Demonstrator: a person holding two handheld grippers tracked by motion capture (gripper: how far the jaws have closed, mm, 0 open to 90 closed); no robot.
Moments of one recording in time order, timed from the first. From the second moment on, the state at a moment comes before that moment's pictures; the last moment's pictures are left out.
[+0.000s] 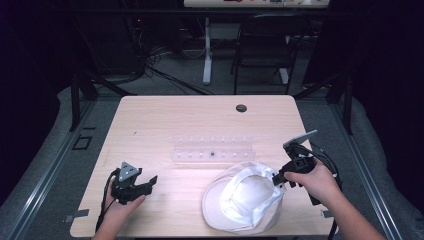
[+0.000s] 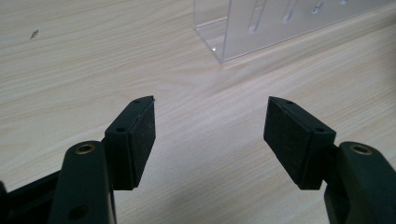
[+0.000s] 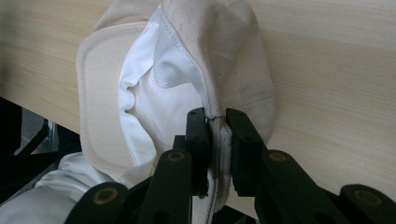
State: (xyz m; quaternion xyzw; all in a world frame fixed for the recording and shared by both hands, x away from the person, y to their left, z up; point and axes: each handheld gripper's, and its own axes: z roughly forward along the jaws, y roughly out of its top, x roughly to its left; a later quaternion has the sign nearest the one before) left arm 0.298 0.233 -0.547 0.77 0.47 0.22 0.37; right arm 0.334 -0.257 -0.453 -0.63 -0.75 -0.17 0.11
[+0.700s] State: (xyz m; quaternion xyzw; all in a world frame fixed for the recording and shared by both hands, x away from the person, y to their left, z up) left arm 0.298 0.231 -0.548 0.77 0.46 0.22 0.37; right arm 0.340 -0.246 -0.436 -0.63 -0.75 -0.18 0.09
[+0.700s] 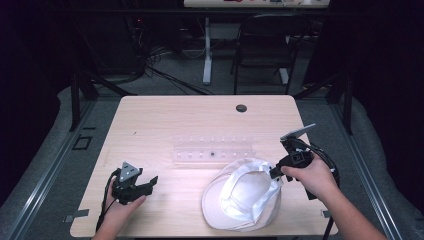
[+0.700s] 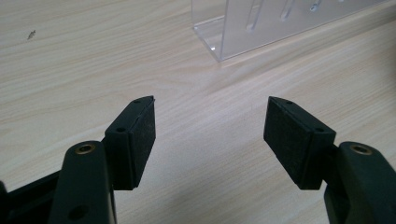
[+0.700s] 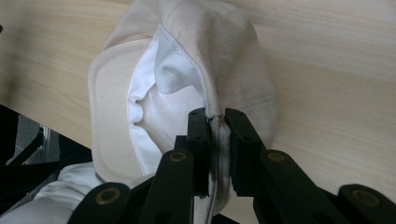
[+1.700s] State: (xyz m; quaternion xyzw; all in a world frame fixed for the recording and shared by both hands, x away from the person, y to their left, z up) left arm 0.297 0.228 -0.549 0.78 0.46 0.21 0.37; right arm 0.347 -0.244 -0.398 -0.63 -0.75 -0.20 0.06
